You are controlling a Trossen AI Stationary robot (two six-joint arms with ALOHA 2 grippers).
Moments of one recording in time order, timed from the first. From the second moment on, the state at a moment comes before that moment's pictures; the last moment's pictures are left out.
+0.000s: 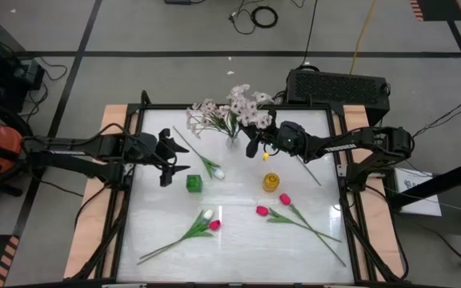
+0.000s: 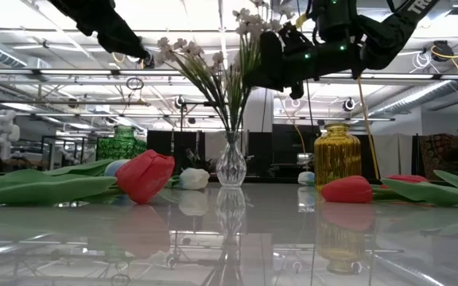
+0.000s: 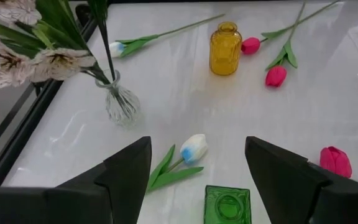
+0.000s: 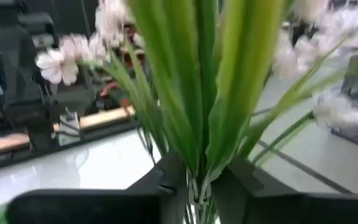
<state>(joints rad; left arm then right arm) 0.01 0.87 0.79 -0.50 -0.11 0.01 -0.25 1.54 0.72 0.77 0.23 0.12</state>
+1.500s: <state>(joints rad) 0.01 0.87 0.79 -0.52 -0.28 0.03 -0.26 1.10 0.72 -0.56 0.34 0.38</state>
